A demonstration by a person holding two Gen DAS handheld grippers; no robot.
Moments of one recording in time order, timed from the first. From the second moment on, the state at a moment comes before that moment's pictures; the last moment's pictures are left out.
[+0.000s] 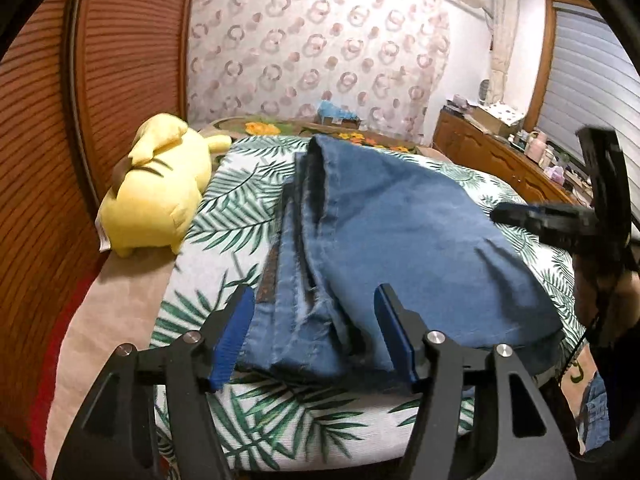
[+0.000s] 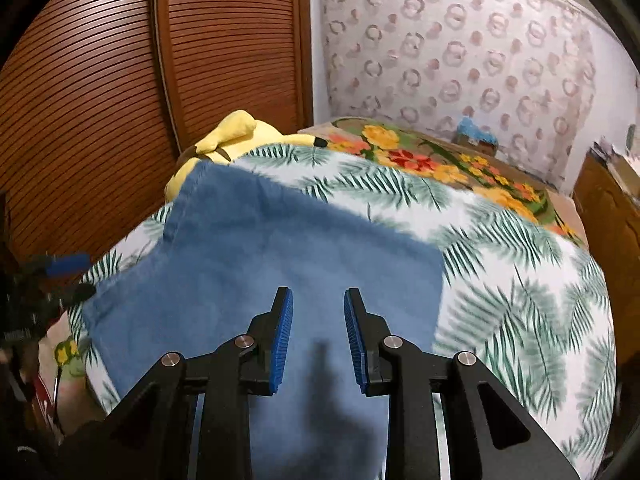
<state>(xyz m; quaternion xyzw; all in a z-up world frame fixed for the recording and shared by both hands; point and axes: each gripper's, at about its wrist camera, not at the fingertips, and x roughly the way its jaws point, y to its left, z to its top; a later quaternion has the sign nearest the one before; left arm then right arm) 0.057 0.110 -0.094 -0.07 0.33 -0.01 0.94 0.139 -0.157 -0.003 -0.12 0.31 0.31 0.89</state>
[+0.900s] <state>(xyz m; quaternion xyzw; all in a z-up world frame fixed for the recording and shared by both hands) 0.074 0.024 -0.107 -0.01 0.36 -0.10 0.93 0.073 -0.223 -0.014 -0.06 0.35 0.27 0.90</state>
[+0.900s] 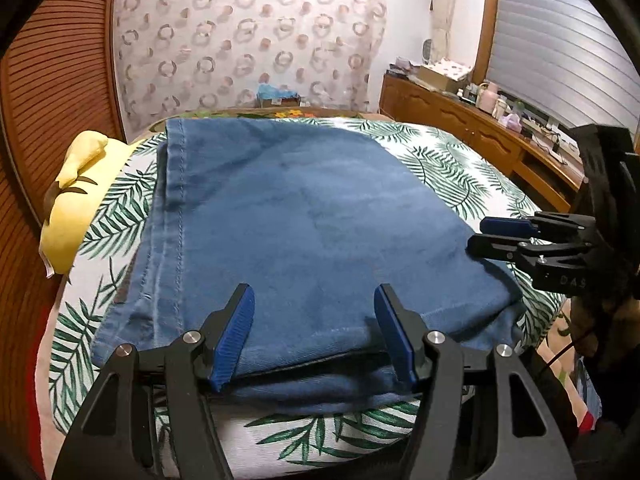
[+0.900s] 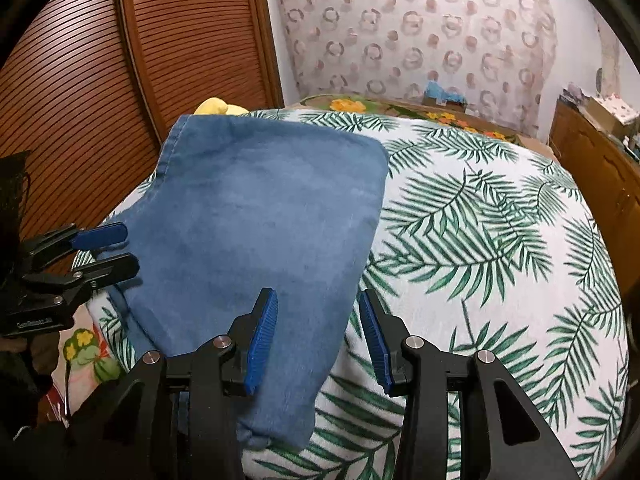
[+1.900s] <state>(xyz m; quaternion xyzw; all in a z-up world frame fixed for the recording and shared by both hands) 0.069 0.016 -0.123 0.00 0.38 -0.10 0.92 0.069 -0.222 -0.033 -0.01 0.40 0.31 0.86</state>
